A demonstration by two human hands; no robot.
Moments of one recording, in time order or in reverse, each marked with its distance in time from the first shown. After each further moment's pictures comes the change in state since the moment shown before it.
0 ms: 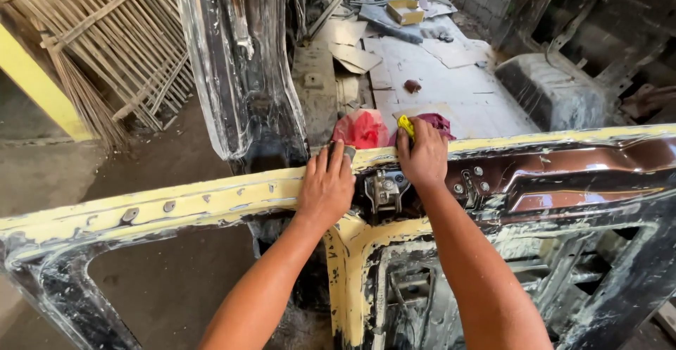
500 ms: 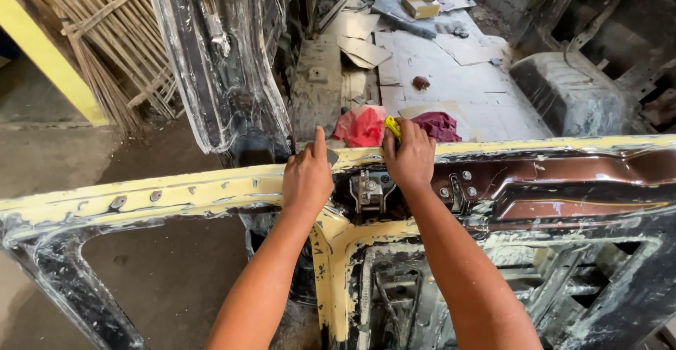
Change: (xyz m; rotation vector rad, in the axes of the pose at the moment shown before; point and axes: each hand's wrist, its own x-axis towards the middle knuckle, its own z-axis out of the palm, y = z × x) left_hand 0.027 0.010 0.001 -0.028 -0.157 -0.390; right_hand 0.003 0.005 -0.004 0.026 -0.062 0.029
